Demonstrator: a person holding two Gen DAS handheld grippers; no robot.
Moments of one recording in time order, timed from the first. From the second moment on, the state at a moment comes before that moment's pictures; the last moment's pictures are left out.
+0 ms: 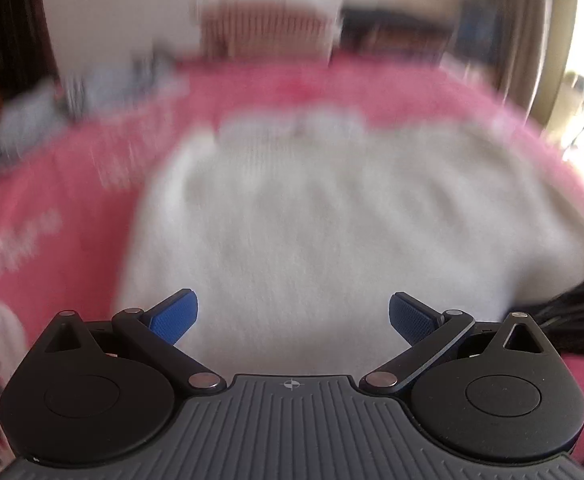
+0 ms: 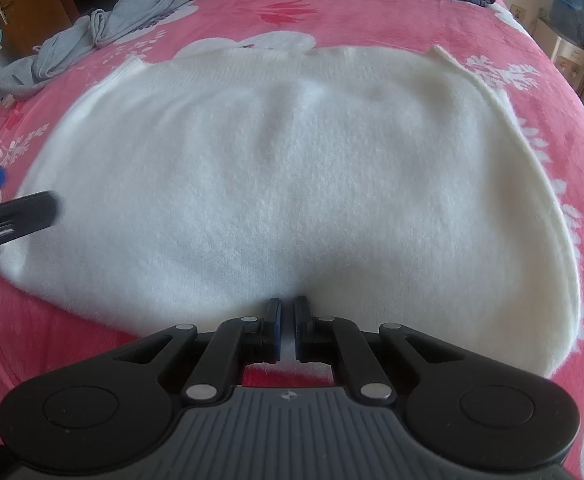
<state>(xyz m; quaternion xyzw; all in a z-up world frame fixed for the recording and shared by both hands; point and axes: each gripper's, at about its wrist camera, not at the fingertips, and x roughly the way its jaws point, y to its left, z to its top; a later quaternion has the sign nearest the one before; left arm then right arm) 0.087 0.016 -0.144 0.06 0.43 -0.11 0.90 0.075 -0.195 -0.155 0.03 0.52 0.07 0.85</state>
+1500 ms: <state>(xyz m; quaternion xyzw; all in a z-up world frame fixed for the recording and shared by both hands) 0.086 0.023 -0.154 0.06 0.42 -0.14 0.89 0.106 -0.247 -0.112 0.04 0.38 -0.06 0.92</state>
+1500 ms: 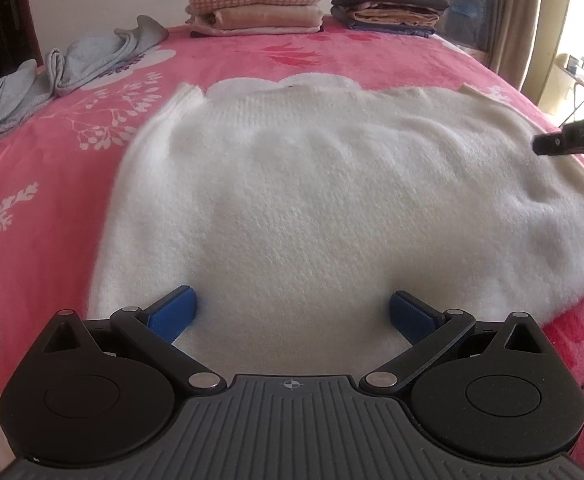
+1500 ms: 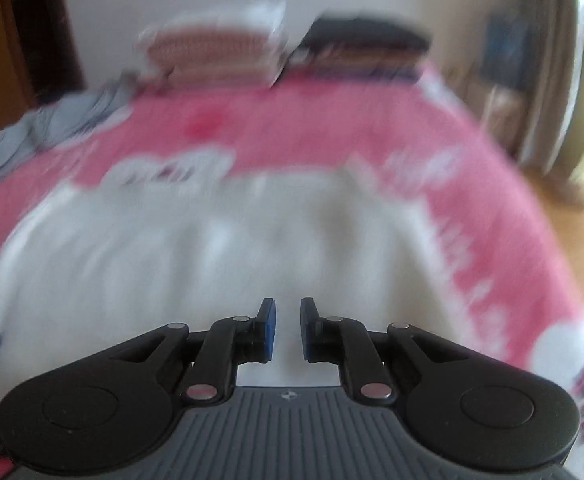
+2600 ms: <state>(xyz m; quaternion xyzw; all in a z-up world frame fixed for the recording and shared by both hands) 0.081 0.041 -0.154 0.05 0.41 -0.19 0.89 0.088 -0.285 -0.132 -0.04 0.45 -0.16 0.88</state>
